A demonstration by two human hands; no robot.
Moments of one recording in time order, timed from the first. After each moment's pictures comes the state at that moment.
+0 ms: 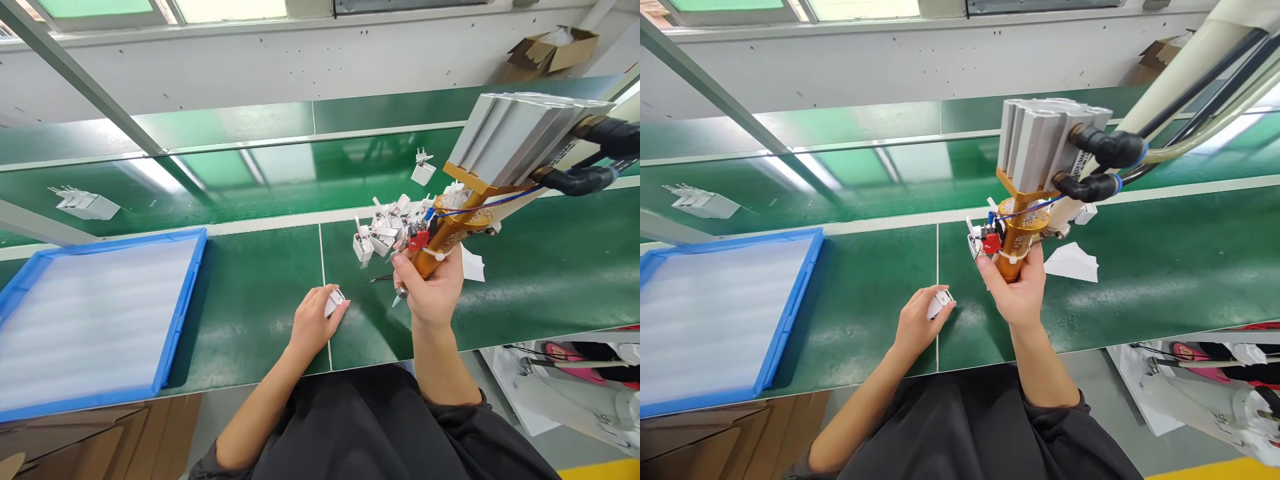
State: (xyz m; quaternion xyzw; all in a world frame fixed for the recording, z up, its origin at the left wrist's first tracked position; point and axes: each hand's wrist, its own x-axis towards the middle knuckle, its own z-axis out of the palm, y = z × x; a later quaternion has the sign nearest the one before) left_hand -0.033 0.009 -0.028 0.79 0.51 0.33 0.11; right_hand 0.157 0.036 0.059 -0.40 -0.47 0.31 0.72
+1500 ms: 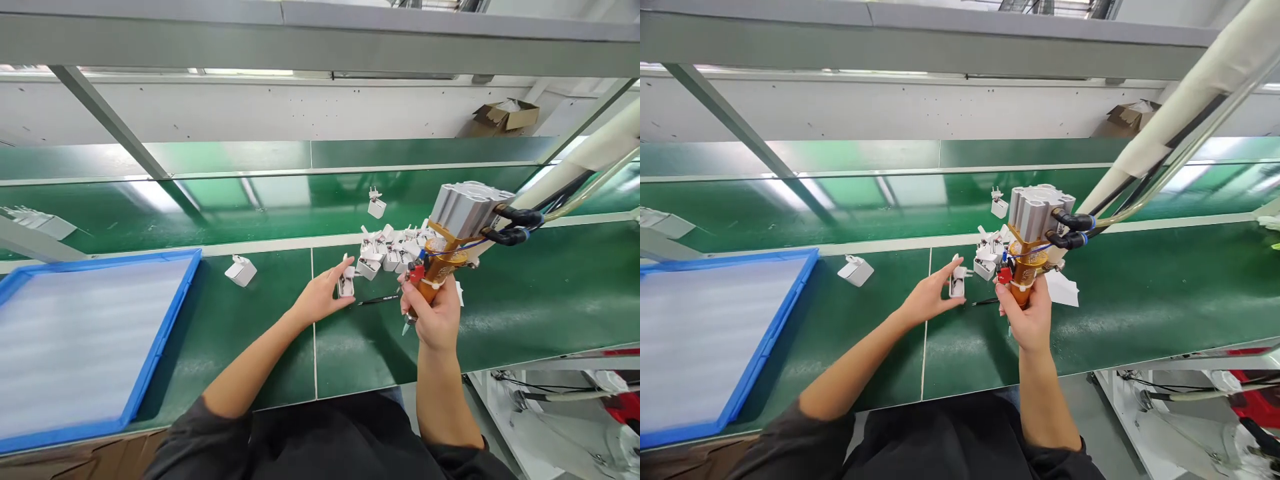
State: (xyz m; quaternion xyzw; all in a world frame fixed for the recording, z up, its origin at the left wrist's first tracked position) left_hand -0.015 0.099 0.003 0.85 0.42 0.20 0.25; right_hand 0.195 0.028 0.046 -0.42 -0.44 0.35 0.71
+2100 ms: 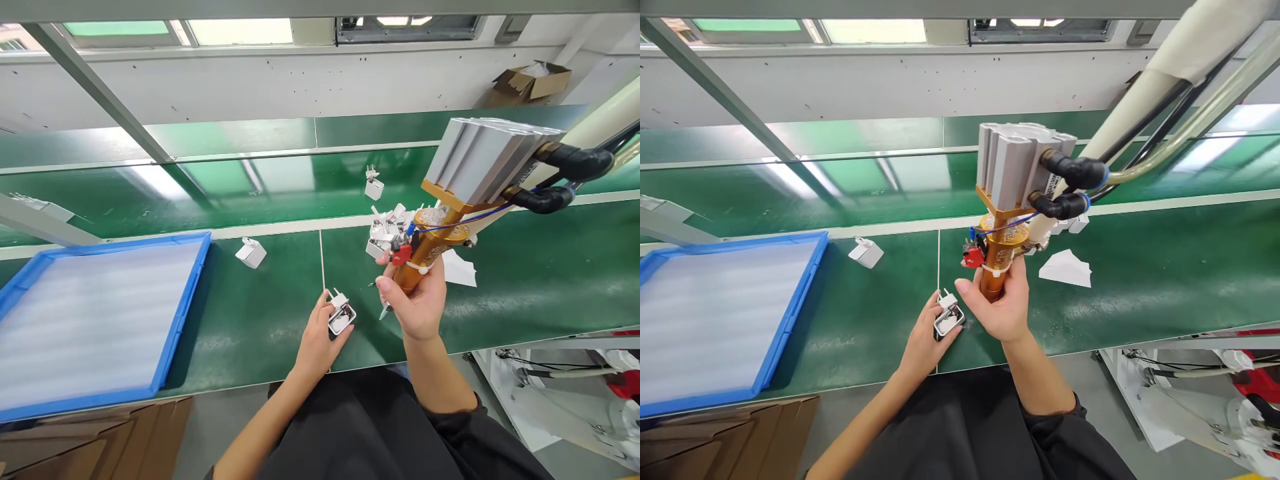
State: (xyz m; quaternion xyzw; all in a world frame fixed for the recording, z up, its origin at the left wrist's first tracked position) left_hand -0.031 -0.024 -0.055 0.75 0.54 0.32 0.21; right_hand 0.144 0.020 0.067 -0.32 -0.54 0.34 0.70
